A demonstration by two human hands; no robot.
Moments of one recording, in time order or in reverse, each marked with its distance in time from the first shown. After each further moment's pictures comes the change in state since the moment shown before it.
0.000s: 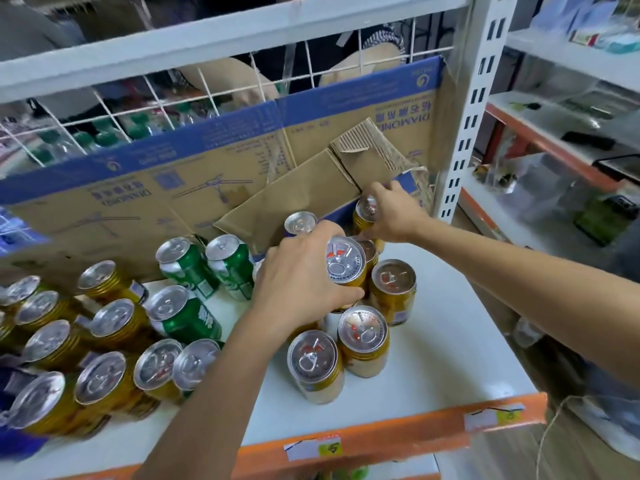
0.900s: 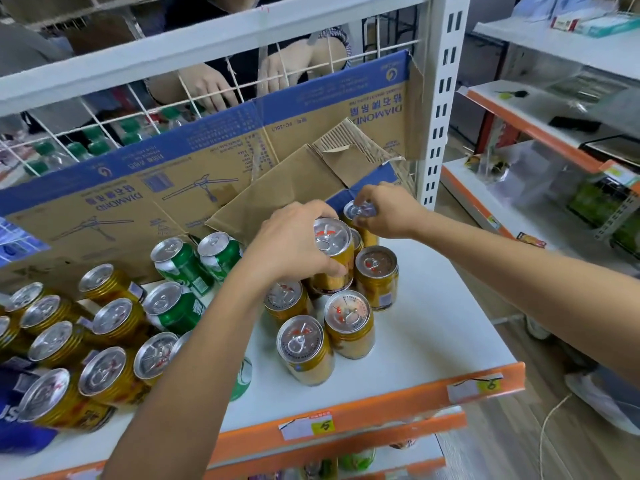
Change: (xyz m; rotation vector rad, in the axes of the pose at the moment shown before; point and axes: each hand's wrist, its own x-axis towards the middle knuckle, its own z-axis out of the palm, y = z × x) left_hand 0.022 0.008 -0.012 -0.025 -0.148 0.041; right_hand -0.038 0.004 -0.018 -0.005 0.030 -0.093
